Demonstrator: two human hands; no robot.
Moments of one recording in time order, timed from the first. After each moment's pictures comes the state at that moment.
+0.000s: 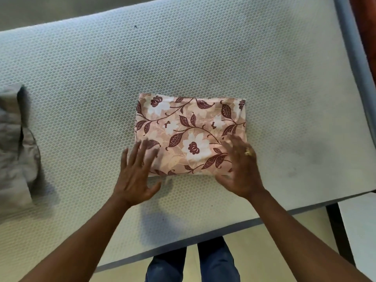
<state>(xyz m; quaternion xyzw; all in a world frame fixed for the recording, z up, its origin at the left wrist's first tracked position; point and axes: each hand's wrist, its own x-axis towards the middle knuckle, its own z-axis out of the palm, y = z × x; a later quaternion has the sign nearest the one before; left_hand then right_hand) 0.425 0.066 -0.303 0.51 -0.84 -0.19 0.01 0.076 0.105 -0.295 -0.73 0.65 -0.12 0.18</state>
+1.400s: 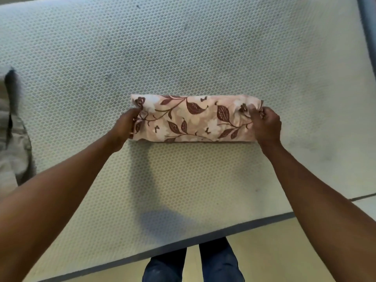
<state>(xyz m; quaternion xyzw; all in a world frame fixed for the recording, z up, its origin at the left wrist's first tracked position) 0.426 -0.058 -0.321 0.69 -0.39 -0.60 0.12 0.045 0.012 -0.326 -0.35 0.84 -0.28 0.31</state>
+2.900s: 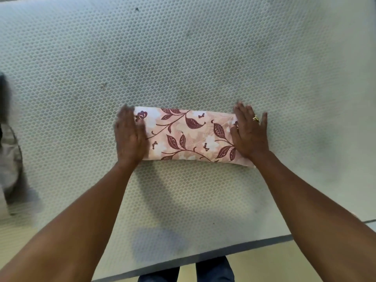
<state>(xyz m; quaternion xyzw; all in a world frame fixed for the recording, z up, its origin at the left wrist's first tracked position) 0.405 -0.050 -0.398 0.72 -0.63 -0.24 0.15 0.047 -0.031 -0.378 -0.69 0.71 -0.01 0.15</state>
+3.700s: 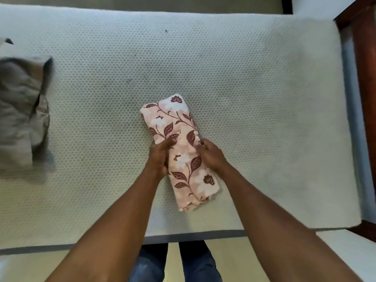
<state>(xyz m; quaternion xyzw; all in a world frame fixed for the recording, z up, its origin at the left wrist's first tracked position) 0.316 0.038 -0.293 0.58 0.03 -0.70 0.41 0.136 0.028 -0.292 -0.43 0.68 -0.07 0.59</state>
